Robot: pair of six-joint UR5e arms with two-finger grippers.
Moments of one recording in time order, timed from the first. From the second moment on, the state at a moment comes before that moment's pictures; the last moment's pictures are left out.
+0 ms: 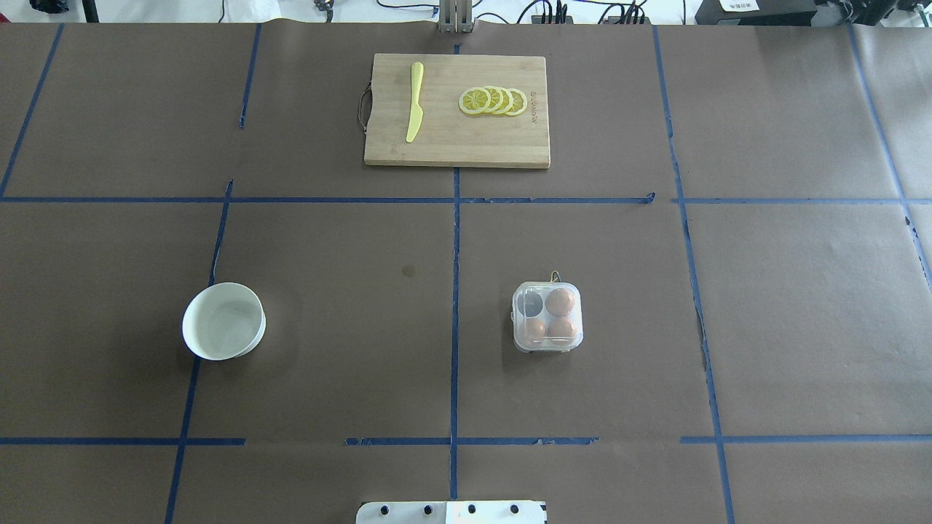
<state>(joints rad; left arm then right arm) -1.57 -1.67 -1.68 -1.46 -2.28 -0.02 1.49 -1.65 1.79 -1.61 2.29 -0.05</state>
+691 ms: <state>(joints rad) -1.57 -1.67 -1.69 -1.46 -2.28 0.00 1.49 -1.65 1.77 -1.61 2.29 -0.08</state>
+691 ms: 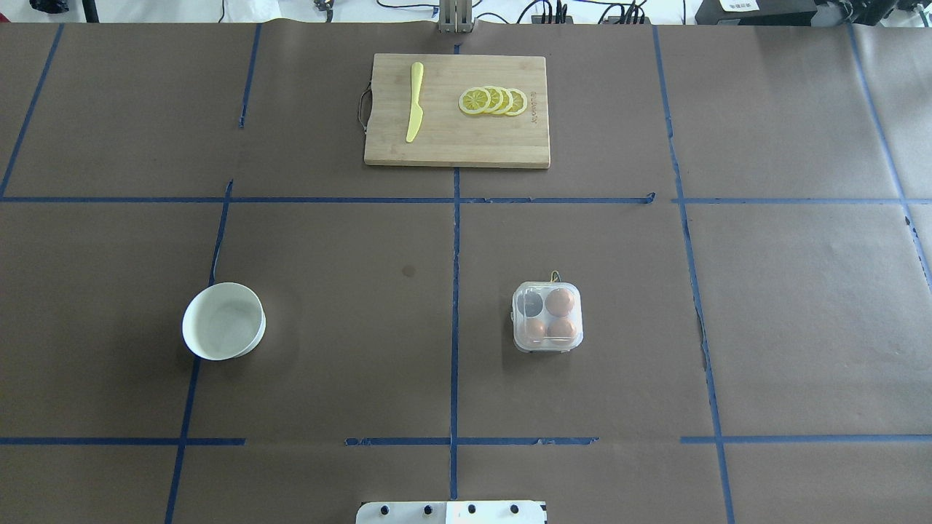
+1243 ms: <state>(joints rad) -1.57 -1.66 -1.65 -1.46 -2.28 0.02 1.49 -1.65 1.77 -1.61 2.30 -0.08</state>
